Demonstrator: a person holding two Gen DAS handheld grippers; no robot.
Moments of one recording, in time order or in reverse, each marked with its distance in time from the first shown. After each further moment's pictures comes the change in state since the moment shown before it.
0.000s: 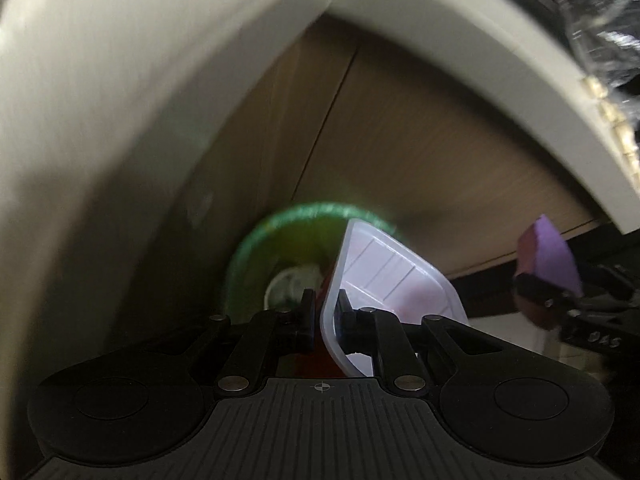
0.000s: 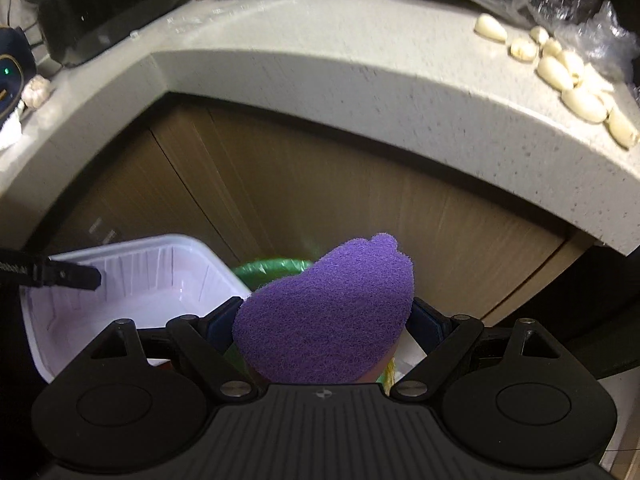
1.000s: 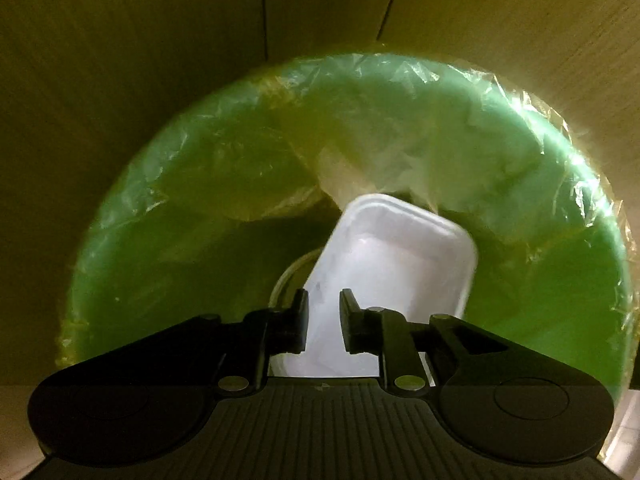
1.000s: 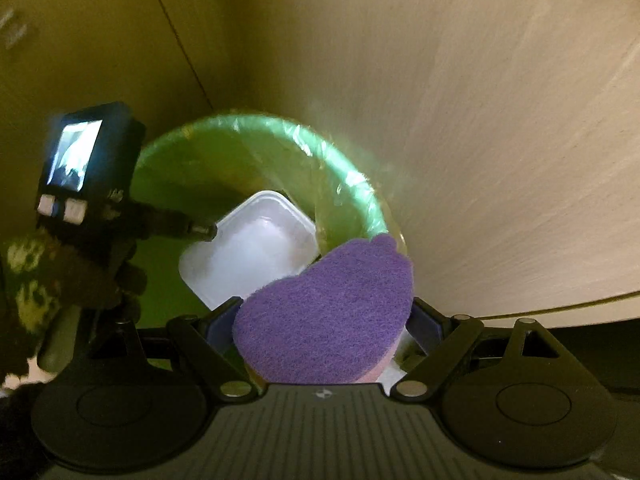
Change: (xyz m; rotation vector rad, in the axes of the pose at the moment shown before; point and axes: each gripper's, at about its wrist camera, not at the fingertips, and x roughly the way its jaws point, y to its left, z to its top) left arm 0.303 0.022 -0.026 -0.149 0.046 0.197; right arm 0.170 -0.015 -0.059 -0.282 0.268 0.028
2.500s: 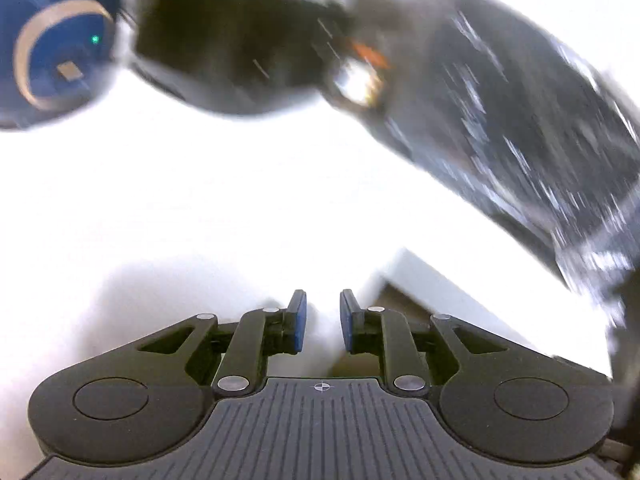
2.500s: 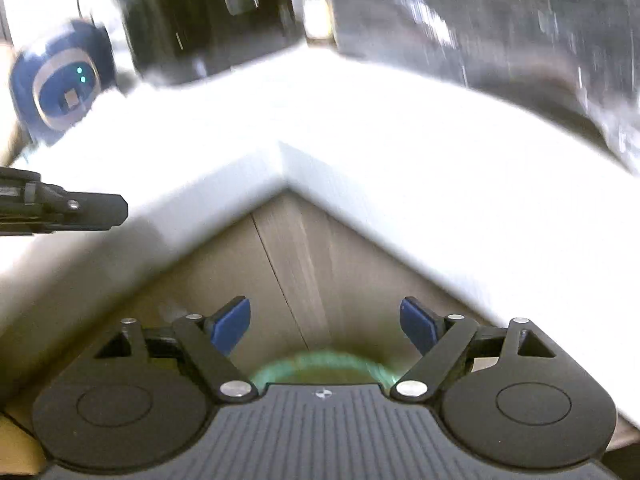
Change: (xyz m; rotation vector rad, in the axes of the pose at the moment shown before) left arm -0.420 0.092 0.055 -0.124 -0.625 -0.177; right arm -0.199 0.070 0.132 0.043 -0.479 0.082
